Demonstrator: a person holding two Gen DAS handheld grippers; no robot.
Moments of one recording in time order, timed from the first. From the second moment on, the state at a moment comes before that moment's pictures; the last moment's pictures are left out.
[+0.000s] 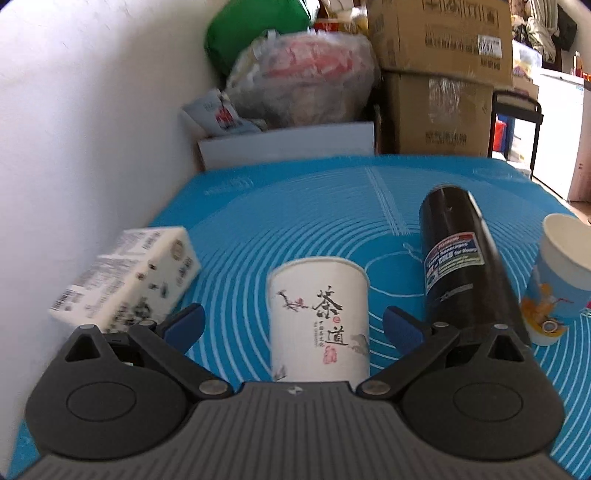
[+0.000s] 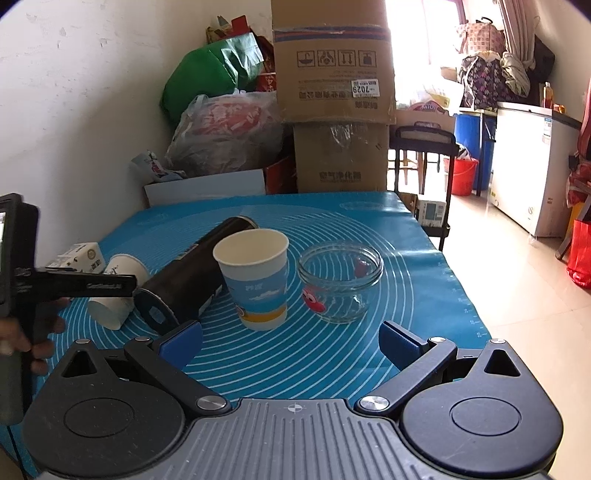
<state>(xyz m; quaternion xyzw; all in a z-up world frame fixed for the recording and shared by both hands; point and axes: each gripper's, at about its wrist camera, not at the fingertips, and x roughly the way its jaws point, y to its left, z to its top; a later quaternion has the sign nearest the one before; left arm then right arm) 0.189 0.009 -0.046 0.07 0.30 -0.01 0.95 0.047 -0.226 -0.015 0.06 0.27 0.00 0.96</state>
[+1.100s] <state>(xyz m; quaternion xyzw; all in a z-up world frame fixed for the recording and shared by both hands) 0.056 -0.019 -0.007 0.03 0.31 -0.08 0.95 0.007 -0.225 0.004 0.04 0.26 0.01 0.96</state>
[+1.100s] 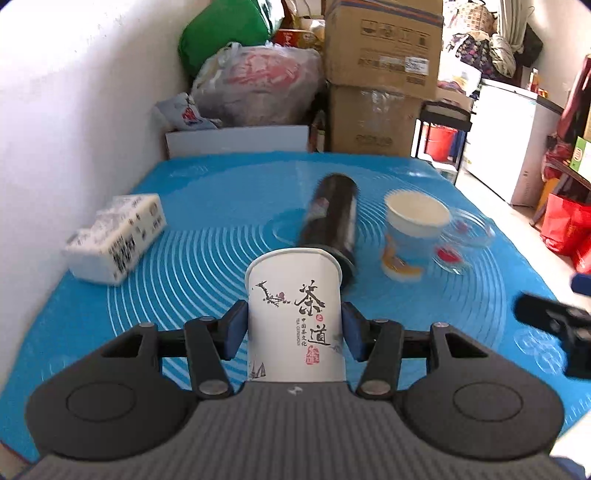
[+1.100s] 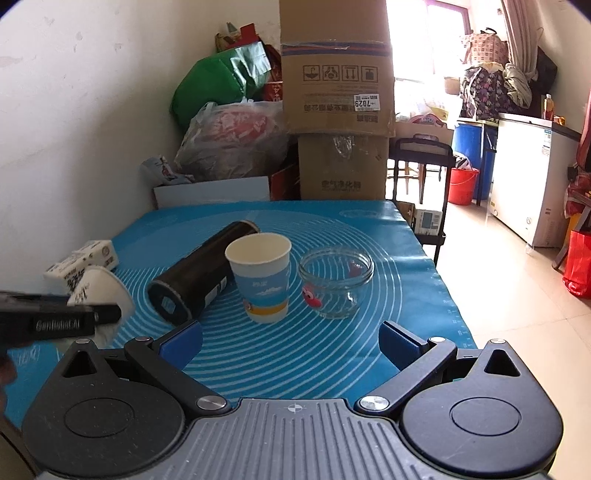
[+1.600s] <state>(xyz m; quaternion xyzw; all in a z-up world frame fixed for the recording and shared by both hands) 0.044 -0.028 -0.039 0.03 0.34 -0.06 0.94 -0.012 -0.228 -0.003 0.04 0.28 0.01 0.96</state>
